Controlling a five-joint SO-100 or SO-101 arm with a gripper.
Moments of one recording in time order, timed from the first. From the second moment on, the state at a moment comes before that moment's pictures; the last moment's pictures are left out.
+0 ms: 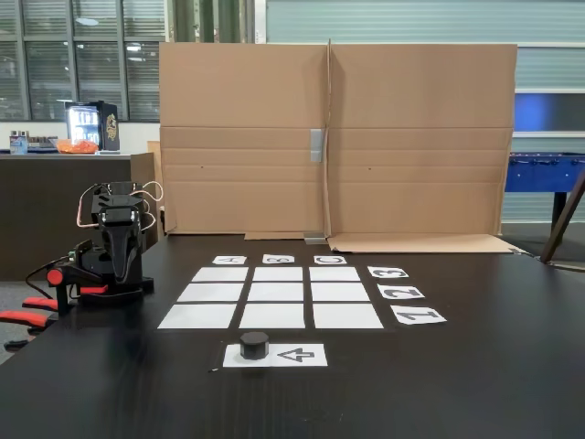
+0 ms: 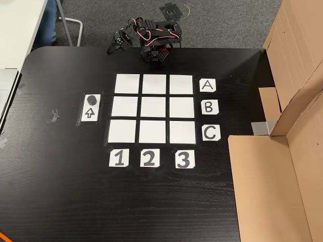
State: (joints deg) arm 70.0 190.1 174.6 49.6 -2.4
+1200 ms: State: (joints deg) arm 69.2 189.1 173.9 51.6 -3.1
